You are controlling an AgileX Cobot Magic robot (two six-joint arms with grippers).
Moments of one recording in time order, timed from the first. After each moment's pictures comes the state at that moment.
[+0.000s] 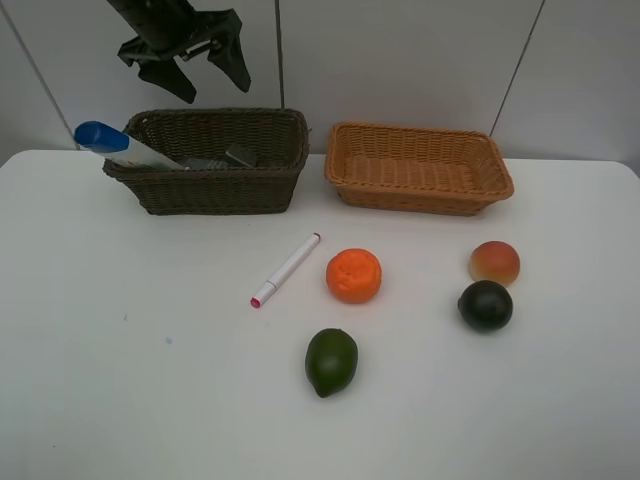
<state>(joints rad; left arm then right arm) -0.23 2.15 -2.01 -0.36 1.10 0.11 -0.07 0.00 -0.51 0.00 1.06 0.01</state>
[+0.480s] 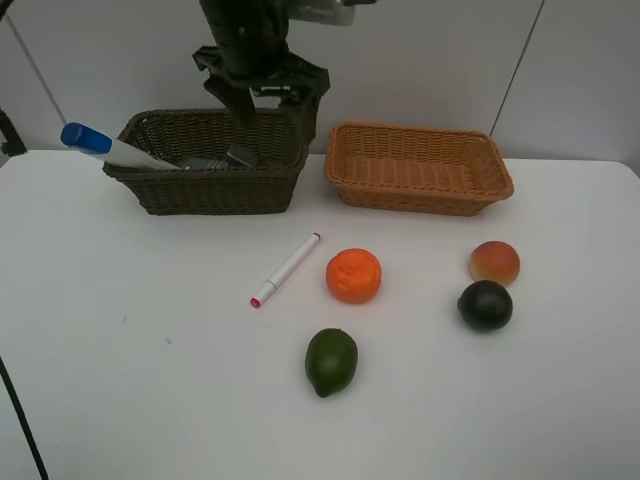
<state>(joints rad) -0.56 2.16 -2.03 -0.08 1.20 0.04 -0.07 0.00 -0.51 0.00 1.06 0.01</state>
